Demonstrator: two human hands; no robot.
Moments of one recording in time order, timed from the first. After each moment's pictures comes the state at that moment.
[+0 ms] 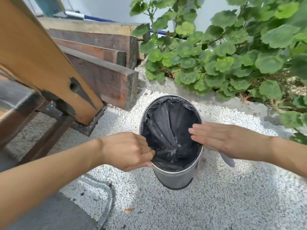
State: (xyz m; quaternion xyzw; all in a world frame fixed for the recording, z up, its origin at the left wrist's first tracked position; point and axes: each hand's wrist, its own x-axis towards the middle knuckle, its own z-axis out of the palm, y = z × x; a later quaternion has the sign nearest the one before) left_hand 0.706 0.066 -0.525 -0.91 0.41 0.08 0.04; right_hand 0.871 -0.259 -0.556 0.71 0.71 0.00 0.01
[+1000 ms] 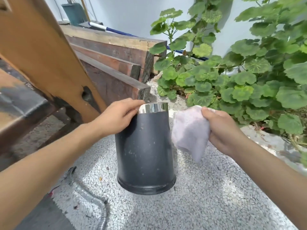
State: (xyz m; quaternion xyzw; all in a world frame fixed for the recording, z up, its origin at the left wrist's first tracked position) left_hand 0.776 0.142 -0.498 -0.98 -0.05 -0.04 -0.20; right_hand 0.909 -0.134 -0.524 0.66 0.02 -0.31 -0.69
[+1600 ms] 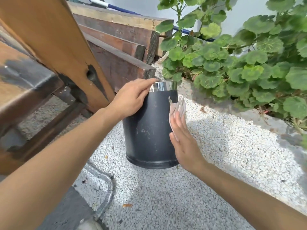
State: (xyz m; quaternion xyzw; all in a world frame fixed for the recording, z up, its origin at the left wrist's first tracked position) left_hand 0.778 0.125 -0.521 -0.97 -0.06 -0.12 -0.20; right_hand 0.796 -0.120 -0.629 0.80 0.39 -0.15 -0.43
